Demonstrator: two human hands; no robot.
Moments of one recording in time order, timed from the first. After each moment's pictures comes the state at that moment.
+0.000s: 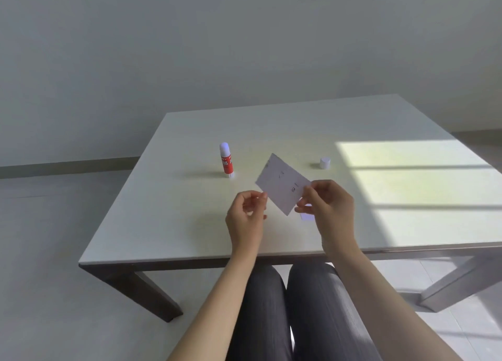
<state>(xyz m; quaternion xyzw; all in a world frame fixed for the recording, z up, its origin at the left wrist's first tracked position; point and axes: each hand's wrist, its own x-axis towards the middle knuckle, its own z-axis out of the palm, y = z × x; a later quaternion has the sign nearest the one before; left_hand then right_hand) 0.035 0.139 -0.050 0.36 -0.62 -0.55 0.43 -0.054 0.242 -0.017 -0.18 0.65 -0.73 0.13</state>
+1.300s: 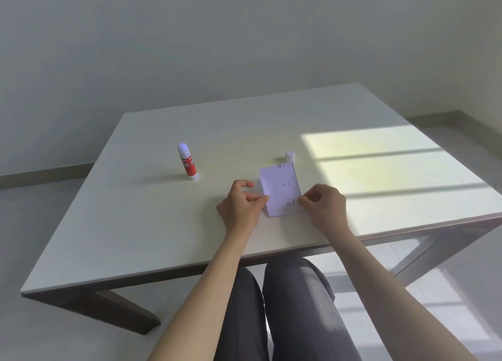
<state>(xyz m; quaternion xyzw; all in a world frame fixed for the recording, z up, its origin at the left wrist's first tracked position) -0.029 0.142 -0.062 0.40 -0.78 -0.41 0.26 -0.121 0.276 -0.050 -0.19 0.86 -0.47 0.07</state>
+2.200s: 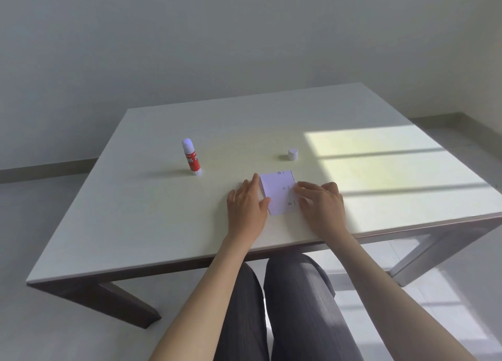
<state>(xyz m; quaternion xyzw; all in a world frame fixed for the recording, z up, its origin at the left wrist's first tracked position) -0.021 0.145 -0.067 0.30 -0.92 -0.22 0.14 -0.118 0.277 -0.068 -0.33 0.90 -0.27 -0.02</state>
